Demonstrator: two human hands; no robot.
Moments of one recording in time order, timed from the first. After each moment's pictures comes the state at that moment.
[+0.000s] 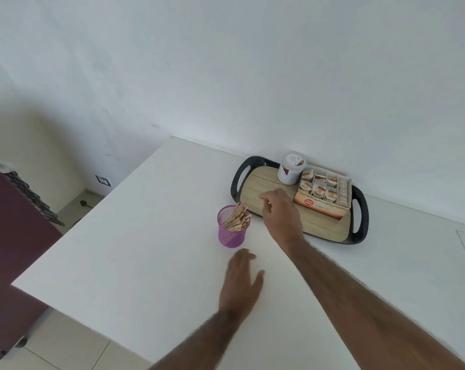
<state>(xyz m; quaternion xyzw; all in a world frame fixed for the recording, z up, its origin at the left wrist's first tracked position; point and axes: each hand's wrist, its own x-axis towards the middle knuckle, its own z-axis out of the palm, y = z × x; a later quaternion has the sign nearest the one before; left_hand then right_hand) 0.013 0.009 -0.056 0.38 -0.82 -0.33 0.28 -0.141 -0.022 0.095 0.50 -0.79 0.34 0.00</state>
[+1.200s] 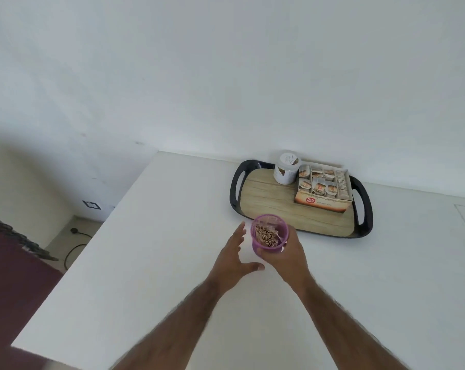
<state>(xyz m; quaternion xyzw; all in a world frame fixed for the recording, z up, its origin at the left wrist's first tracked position) 0.022 -0.107 0.000 0.28 -0.77 -0.55 0.14 -0.112 0.011 0.026 0.34 -0.75 0.53 -0.22</state>
